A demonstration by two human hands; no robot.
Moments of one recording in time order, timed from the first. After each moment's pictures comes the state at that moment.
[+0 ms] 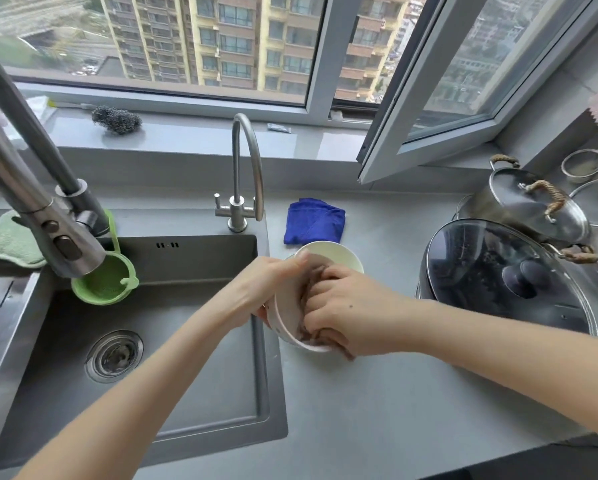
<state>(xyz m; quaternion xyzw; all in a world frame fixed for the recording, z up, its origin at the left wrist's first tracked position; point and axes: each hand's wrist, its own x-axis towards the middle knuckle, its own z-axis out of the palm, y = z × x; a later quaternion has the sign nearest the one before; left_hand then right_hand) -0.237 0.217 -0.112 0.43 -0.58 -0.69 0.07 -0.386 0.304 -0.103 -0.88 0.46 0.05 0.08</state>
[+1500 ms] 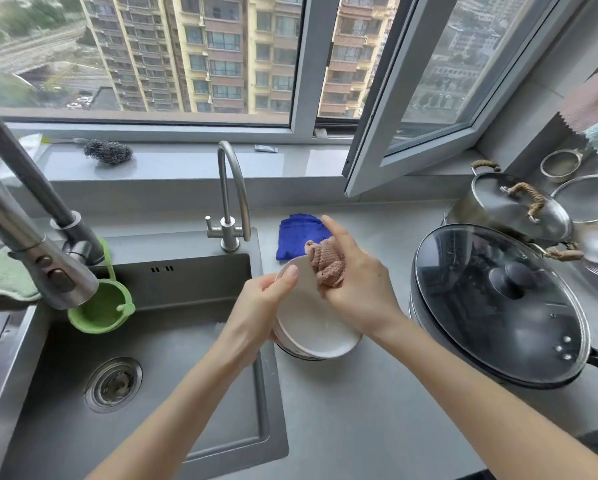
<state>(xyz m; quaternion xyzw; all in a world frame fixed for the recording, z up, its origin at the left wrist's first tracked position) -0.238 0.242 -0.108 0.39 -0.55 -0.70 0.22 -0.378 0.302 -0.090 -0.52 0.78 -0.33 0.11</state>
